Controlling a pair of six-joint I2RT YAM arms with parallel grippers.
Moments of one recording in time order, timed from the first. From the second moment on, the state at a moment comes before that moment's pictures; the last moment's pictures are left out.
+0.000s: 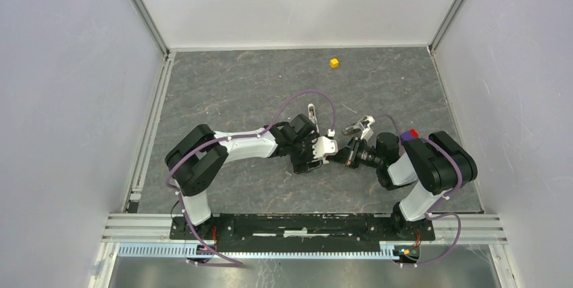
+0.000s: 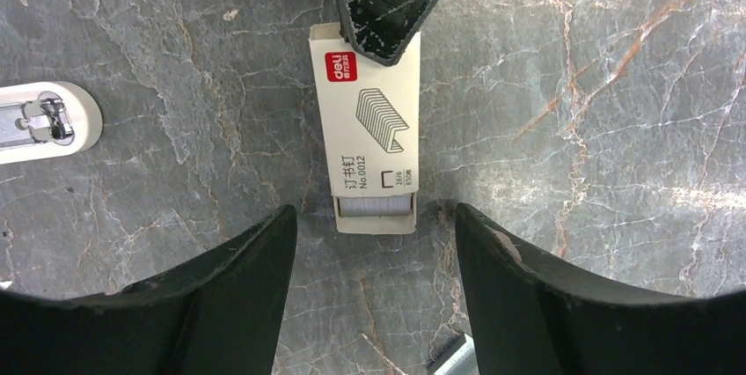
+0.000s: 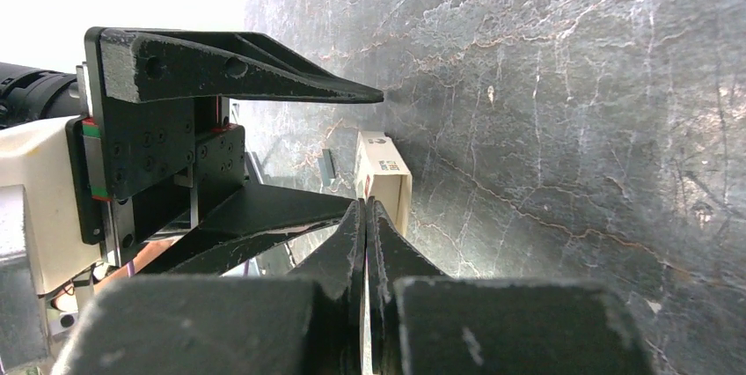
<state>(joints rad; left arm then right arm) -0.91 1.80 1.06 -0.26 0.30 0.53 0.25 1.67 0.17 1.09 -0.78 0.87</state>
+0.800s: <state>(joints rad) -0.92 1.81 1.07 -0.25 0.30 0.55 0.25 1.68 0.16 1.11 -0.79 0.88</state>
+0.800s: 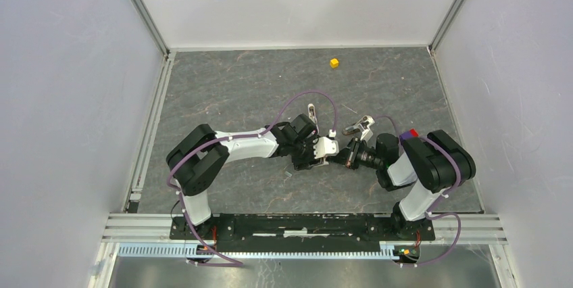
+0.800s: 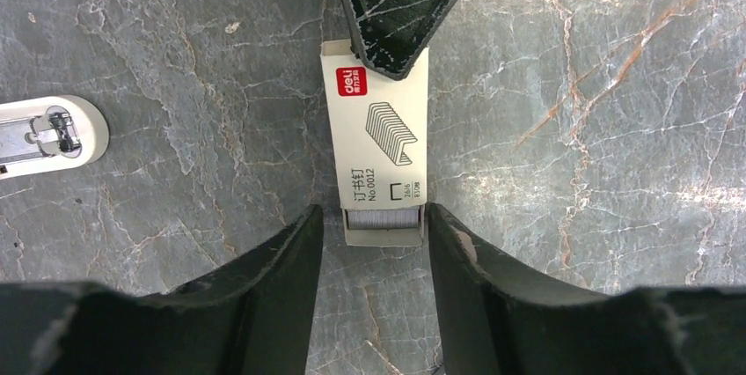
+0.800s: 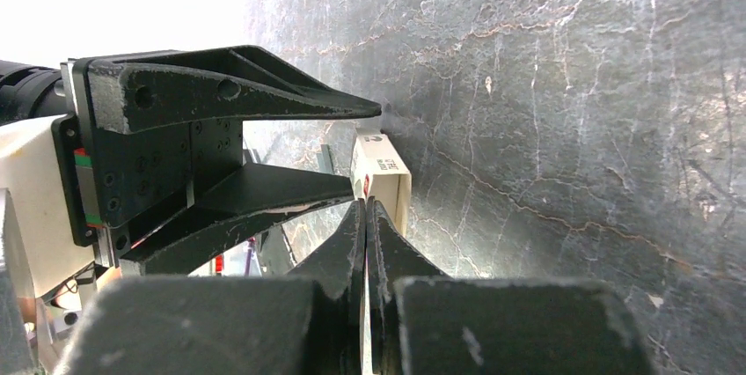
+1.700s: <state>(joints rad) -0.92 1.77 1.02 -0.25 0.23 0.55 0.23 1.70 0.13 1.15 -0.80 0.88</state>
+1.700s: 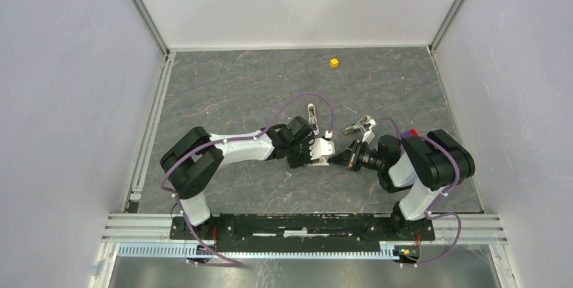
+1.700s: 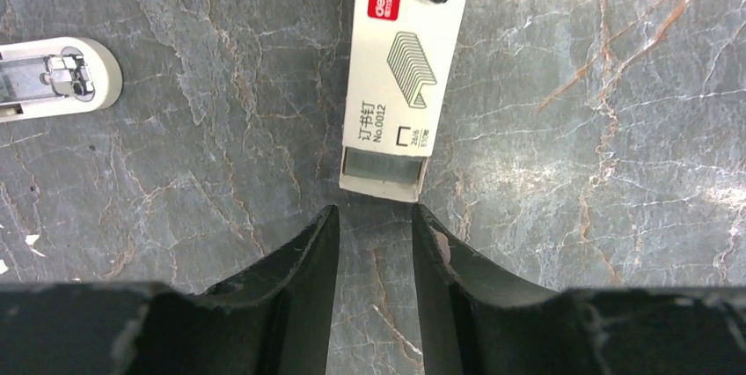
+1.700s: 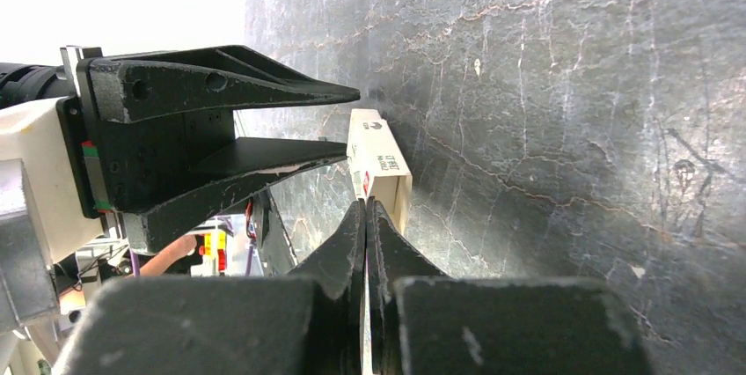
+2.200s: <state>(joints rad) -0.92 1.74 1.00 -0.27 0.25 0.56 0.23 1.71 0.13 1.15 -0.83 0.88</state>
